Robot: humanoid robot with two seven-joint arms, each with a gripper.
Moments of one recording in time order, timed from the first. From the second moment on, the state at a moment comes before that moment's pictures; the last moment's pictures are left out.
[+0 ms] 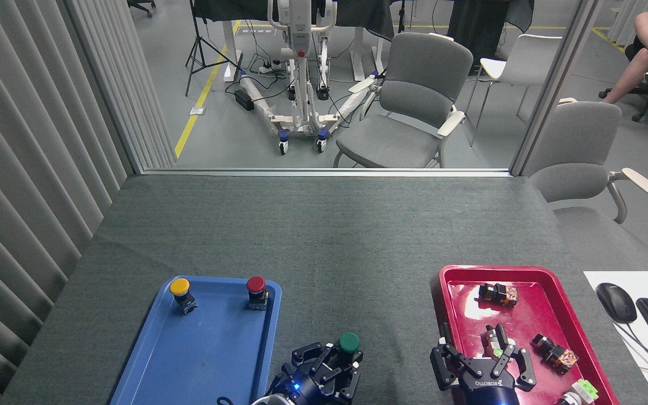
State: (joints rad) left arm -0.40 -0.02 -0.79 -0.81 -1.19 -0.16 0.27; right arm 0.11 0.12 -0.11 -1.52 1.62 -0.09 -0.16
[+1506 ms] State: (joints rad) left arm 0.11 0.18 0.03 -1.57 -1.47 -0.22 0.26; right arm 0.11 0.21 0.14 -1.54 1.70 -0.03 -0.16
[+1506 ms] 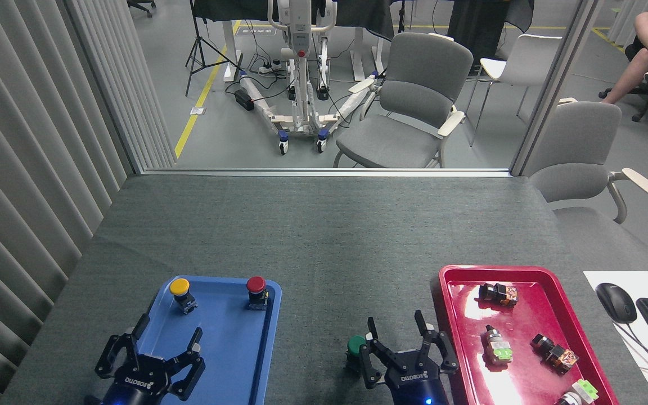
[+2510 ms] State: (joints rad) left arm 0.07 0.25 0.09 -1.56 -1.43 -0.19 0.26; right arm 0.10 0.22 0.22 -1.36 1.74 0.00 -0.15
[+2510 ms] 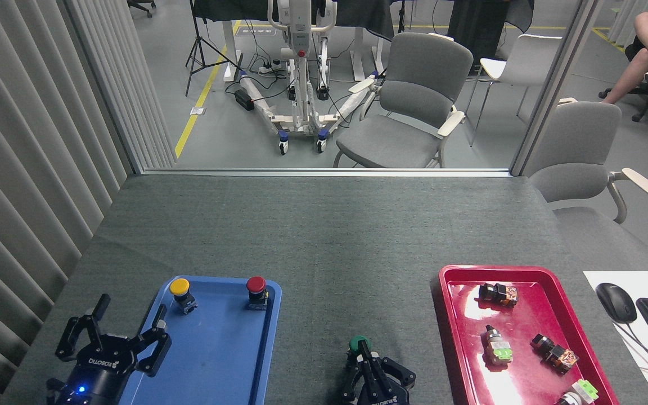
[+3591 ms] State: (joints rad) left arm 0.05 0.30 0.10 -1.55 -1.23 -0.19 0.24; right arm 0.02 0.22 0.12 -1.51 1.69 0.07 -0.19
